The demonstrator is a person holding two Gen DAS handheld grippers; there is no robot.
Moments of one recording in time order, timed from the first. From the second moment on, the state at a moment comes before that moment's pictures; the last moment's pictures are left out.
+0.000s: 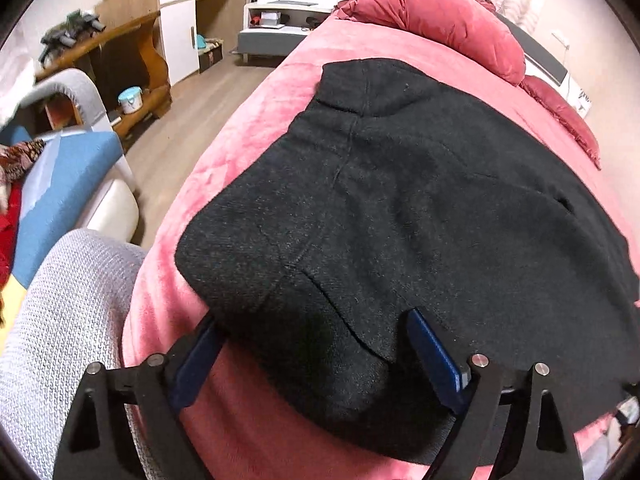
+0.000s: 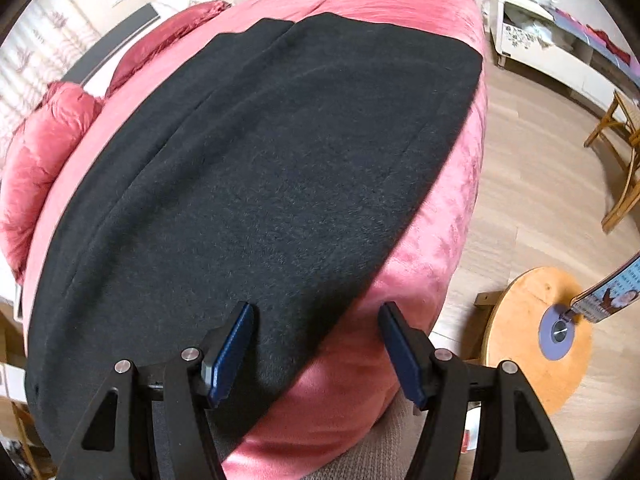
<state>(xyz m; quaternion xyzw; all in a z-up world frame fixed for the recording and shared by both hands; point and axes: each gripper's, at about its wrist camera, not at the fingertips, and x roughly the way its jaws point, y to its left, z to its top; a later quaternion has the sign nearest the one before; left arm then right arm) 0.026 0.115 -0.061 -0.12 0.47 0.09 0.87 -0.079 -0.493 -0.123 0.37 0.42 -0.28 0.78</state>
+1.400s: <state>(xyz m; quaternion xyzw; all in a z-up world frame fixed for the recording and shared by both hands) 0.022 0.053 -0.026 0.02 0.48 0.00 0.88 -0.098 -0.417 -0.051 0.20 0.42 -0.26 0.85</state>
